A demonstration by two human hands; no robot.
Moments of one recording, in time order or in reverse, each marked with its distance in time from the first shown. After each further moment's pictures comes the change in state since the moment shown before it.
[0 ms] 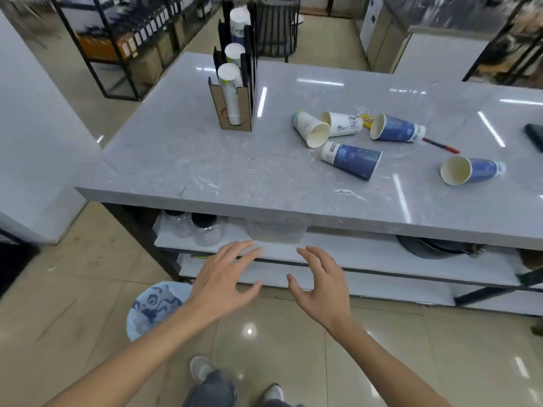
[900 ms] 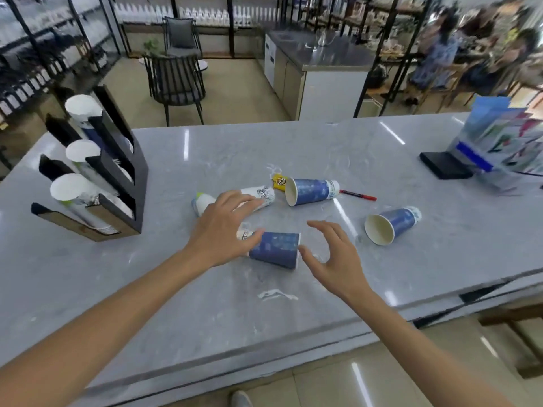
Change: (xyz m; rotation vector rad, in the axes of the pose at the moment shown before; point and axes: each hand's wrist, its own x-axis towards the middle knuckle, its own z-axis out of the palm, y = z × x) left_hand 0.415 0.101 -0.041 -0.078 0.206 0.441; right_hand 0.260 0.146 -0.159 0.052 0.237 0.145
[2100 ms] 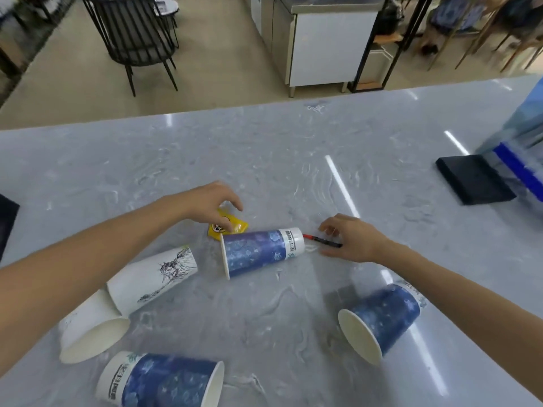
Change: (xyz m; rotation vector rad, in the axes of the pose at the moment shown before) left_hand 0.320 -0.132 0.225 -0.044 -0.810 -0.024; right_hand 0.284 0.298 -0.042 -0.358 -0.695 0.065
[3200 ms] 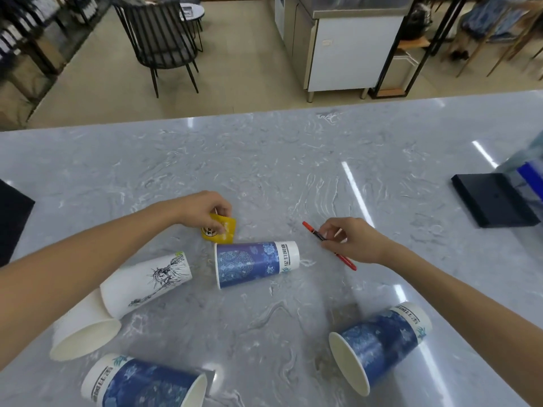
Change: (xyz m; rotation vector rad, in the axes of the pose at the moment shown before) left_hand -0.010 0.004 -0.010 -0.178 -0.057 -0.128; right_hand 0.022 0.010 -0.029 0.304 -0.045 -0.076
